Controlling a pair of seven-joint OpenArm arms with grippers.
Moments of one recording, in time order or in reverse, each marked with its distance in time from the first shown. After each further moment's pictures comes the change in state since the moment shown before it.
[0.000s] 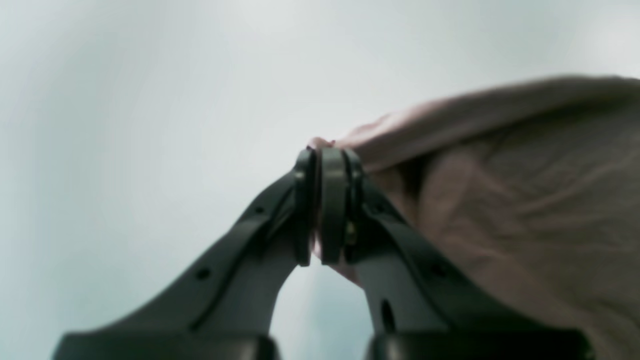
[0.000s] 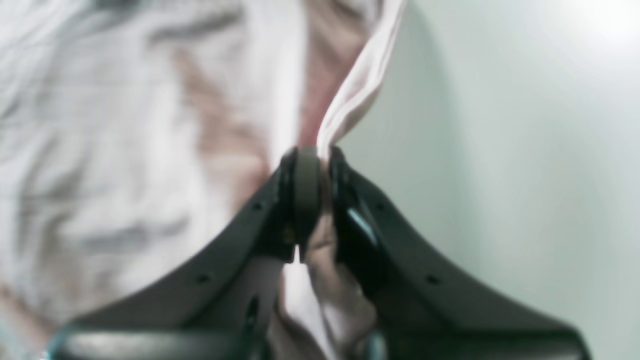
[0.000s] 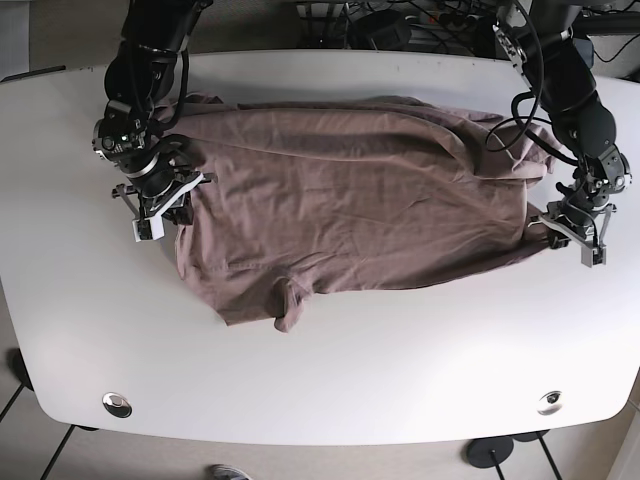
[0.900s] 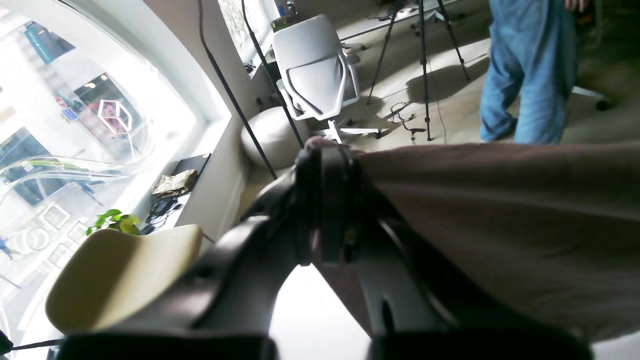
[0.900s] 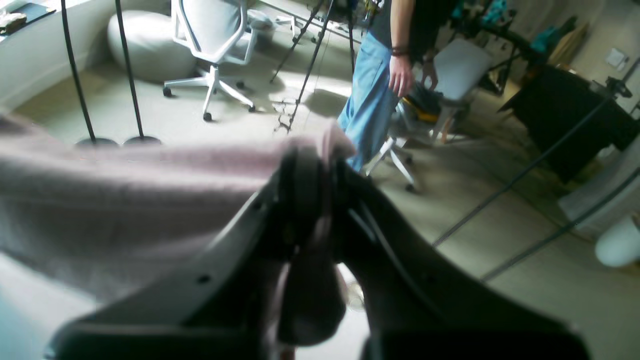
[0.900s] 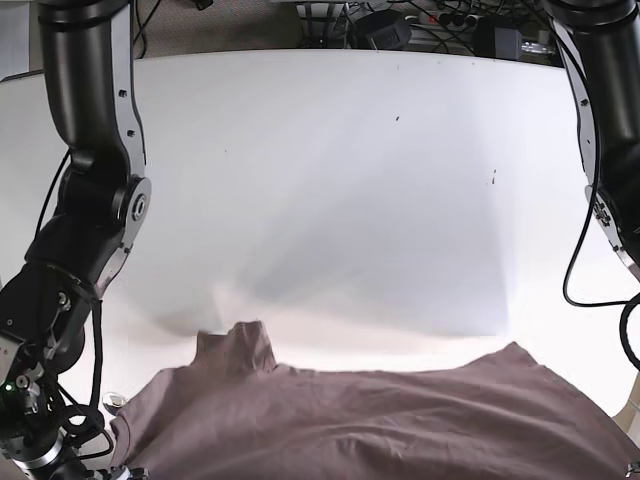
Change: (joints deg) left arm -52.0 -12.5 21.1 1.5 -0.7 -0.4 7.0; right arm 60.5 9.8 -10.1 -1.6 0.5 0.2 -23.0
